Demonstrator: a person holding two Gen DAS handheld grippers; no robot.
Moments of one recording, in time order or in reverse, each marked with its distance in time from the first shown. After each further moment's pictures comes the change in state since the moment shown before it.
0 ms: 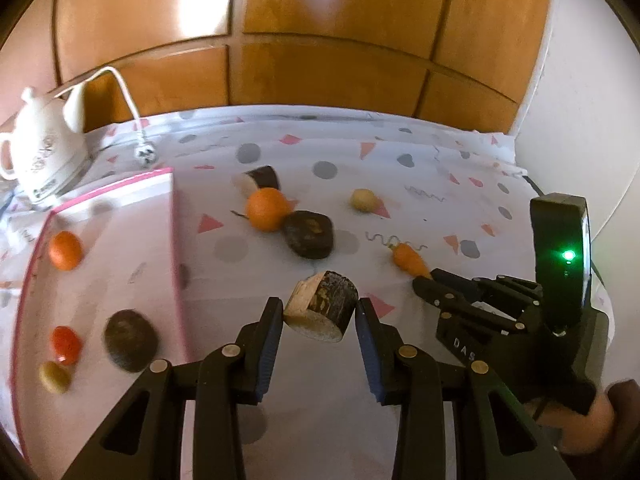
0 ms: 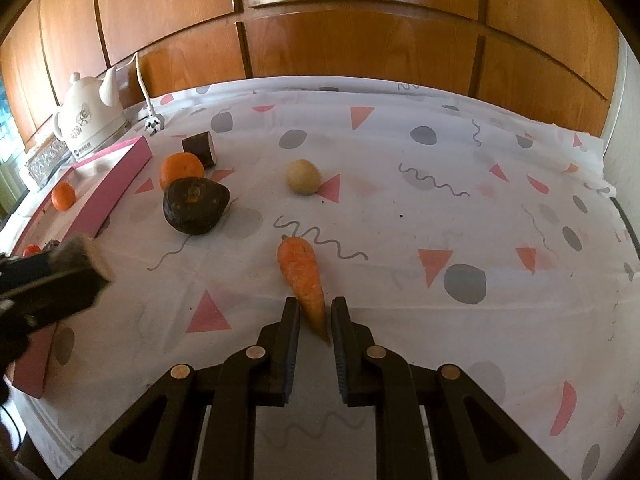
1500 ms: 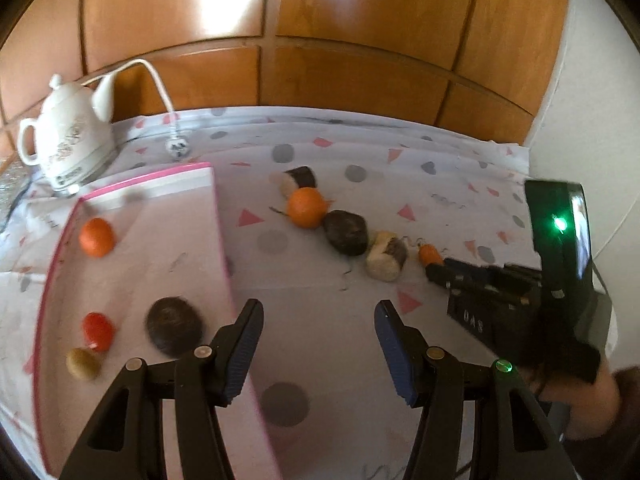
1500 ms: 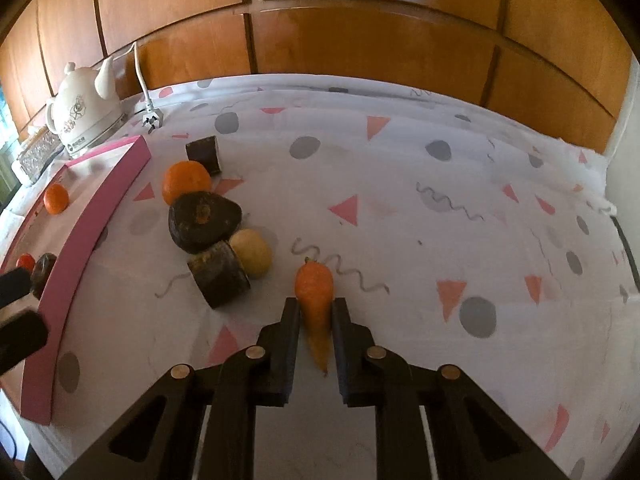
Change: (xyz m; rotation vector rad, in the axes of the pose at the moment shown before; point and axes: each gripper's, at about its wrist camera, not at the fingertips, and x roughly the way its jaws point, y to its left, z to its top) left arm -0.007 0.021 -0.001 -0.041 0.005 0.009; right arm 0.005 0.012 0.020 -0.014 0.035 -0.018
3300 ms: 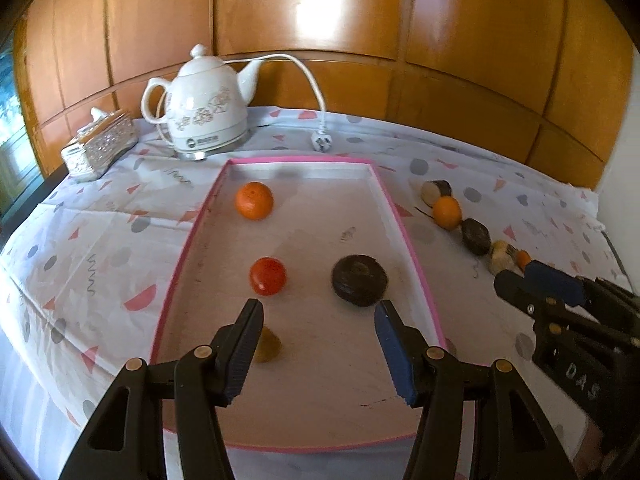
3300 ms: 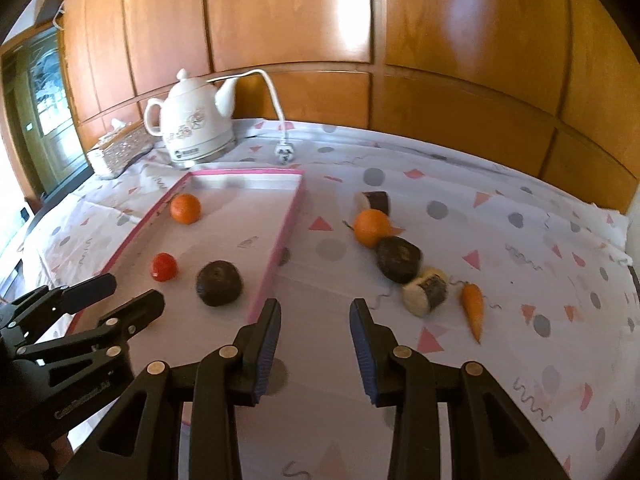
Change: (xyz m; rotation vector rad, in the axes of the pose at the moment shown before) left arm -0.060 0.081 -0.049 -0.166 -0.084 0.274; right arm -0.078 0.125 -0.008 -0.116 -0.137 0.114
